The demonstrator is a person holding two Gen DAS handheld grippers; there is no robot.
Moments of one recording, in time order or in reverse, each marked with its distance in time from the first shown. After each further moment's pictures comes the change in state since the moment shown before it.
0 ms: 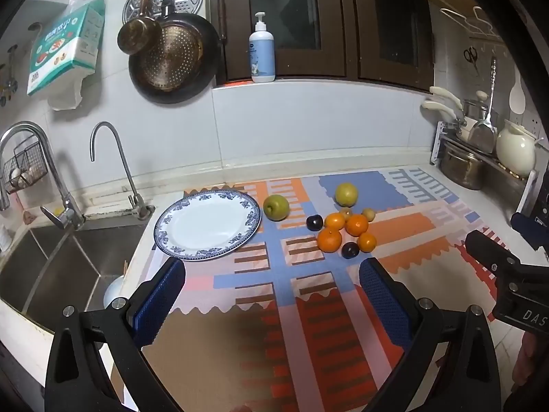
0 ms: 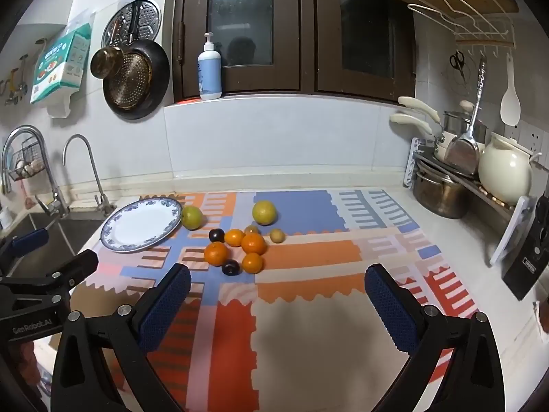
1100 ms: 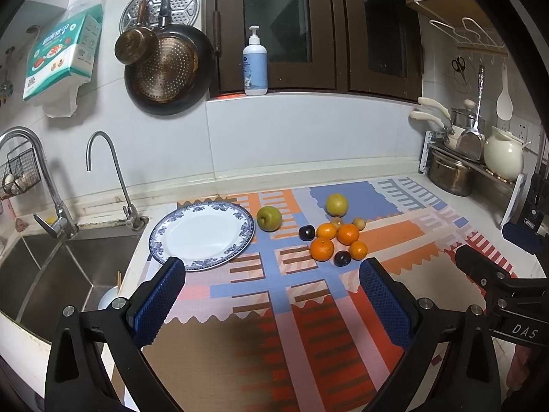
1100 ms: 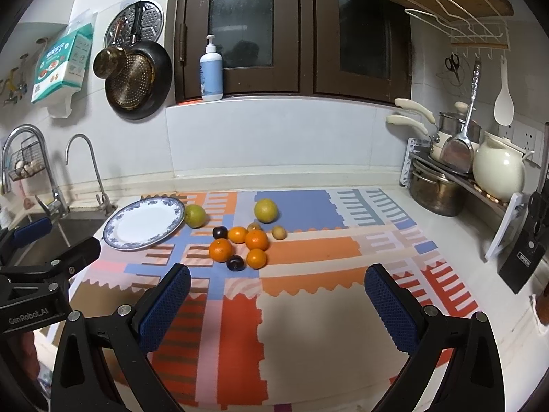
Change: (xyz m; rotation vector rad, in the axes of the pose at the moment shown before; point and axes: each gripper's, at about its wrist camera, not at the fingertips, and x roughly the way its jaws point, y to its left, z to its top) left arm -0.012 0.008 0.001 0.001 -0.056 -0.070; right arm -0.012 0.007 -0.006 -0.004 -0.007 -0.013
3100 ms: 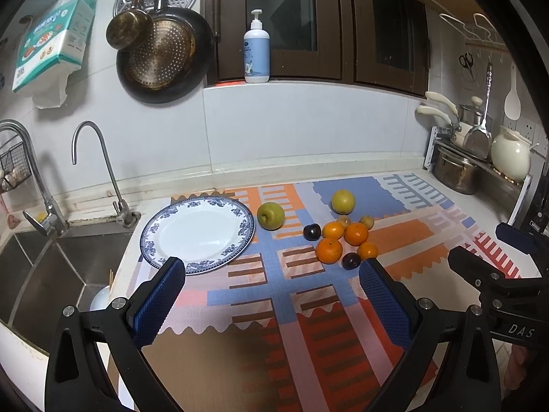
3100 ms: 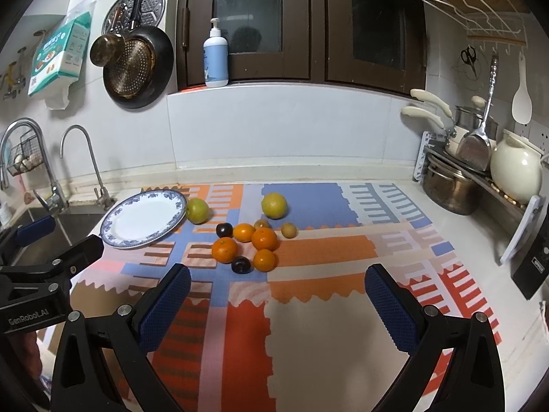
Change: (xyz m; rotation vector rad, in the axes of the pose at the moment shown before) left arm 0.036 0.005 0.003 -0.007 0.034 -0.014; right arm 0.036 0.010 0.006 -0.008 0.046 0.020
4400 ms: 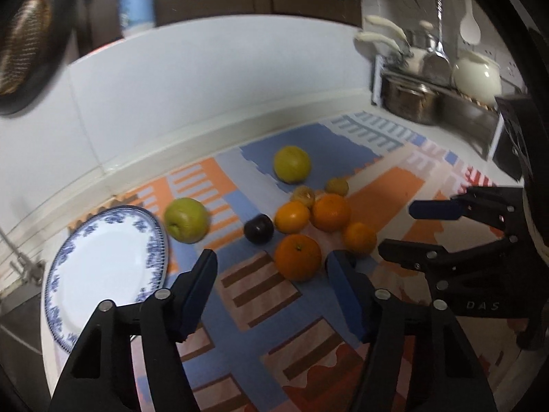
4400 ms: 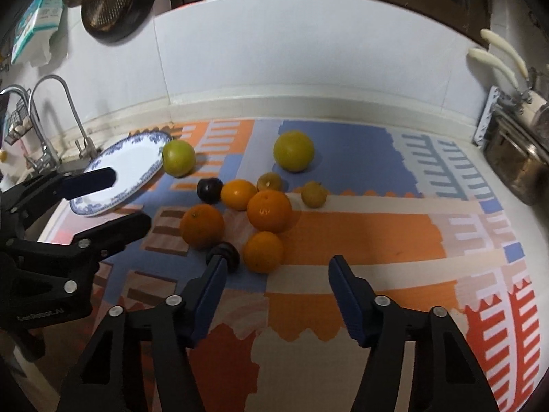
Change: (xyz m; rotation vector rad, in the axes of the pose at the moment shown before) left arm 0.155 -0.036 0.011 0.278 0.161 -0.296; right arm 0.155 -0.008 -0.002 -0.064 0.273 0.134
